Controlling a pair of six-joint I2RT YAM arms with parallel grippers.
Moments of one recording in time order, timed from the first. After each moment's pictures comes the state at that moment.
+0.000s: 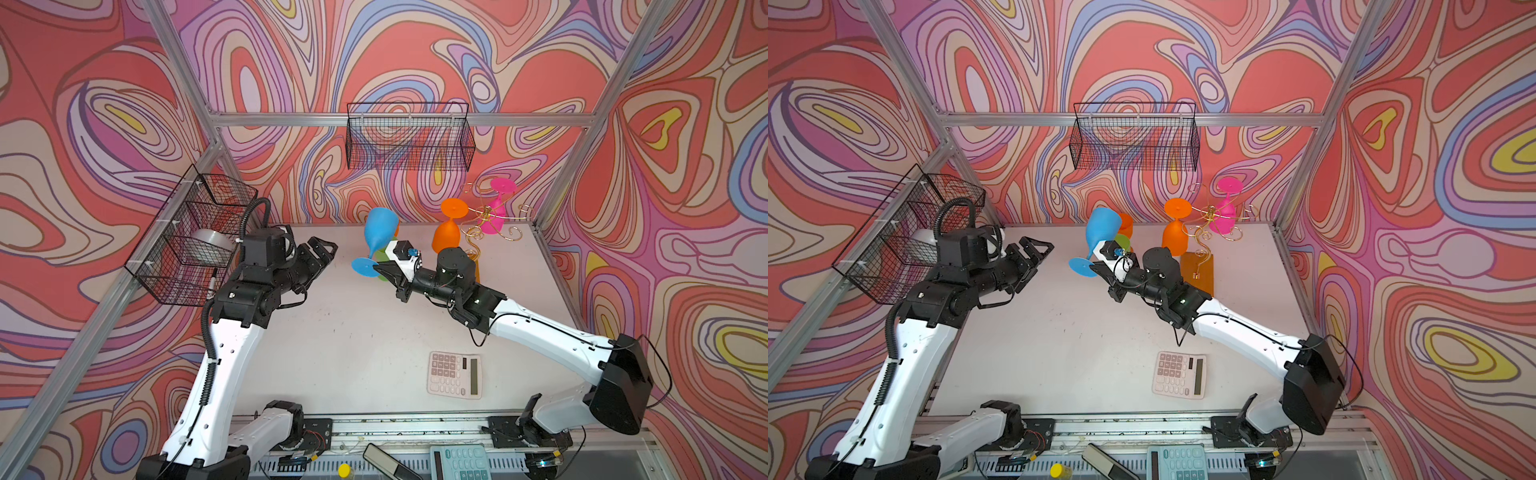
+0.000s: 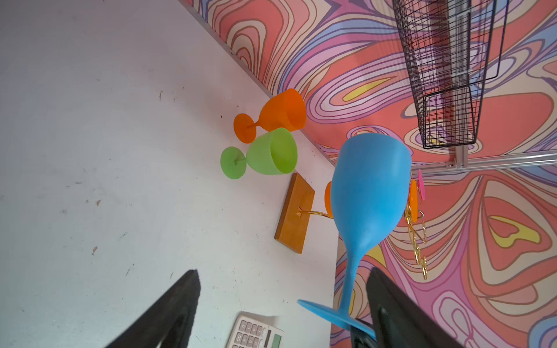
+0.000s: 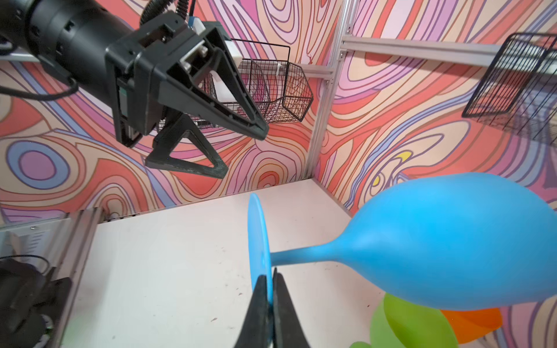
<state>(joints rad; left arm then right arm) -0.15 1.10 1.36 -0.82 0.28 -0.99 0.81 1.46 1.16 0.24 -0.29 -0.20</state>
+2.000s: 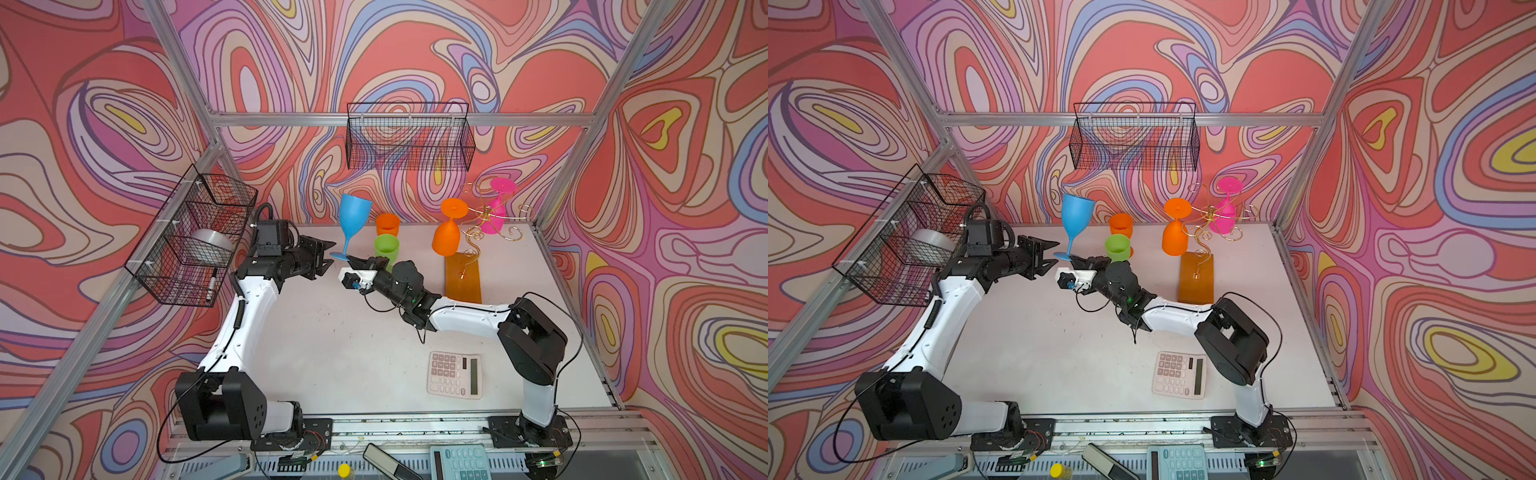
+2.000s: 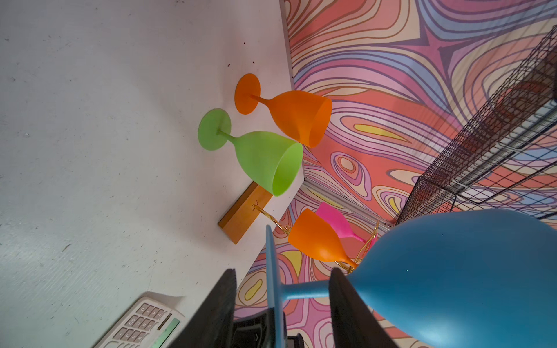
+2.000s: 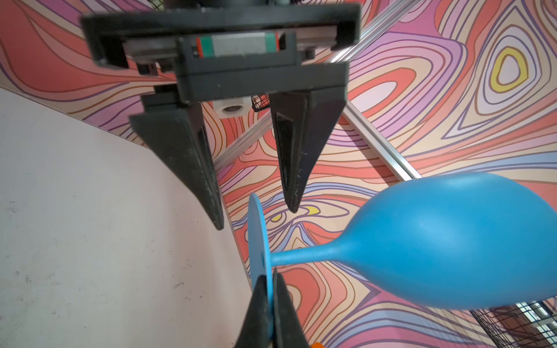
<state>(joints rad) 0.01 1.38 1.29 -0.59 0.57 -1.40 0.88 1.92 1.28 0.71 -0.01 -0.90</state>
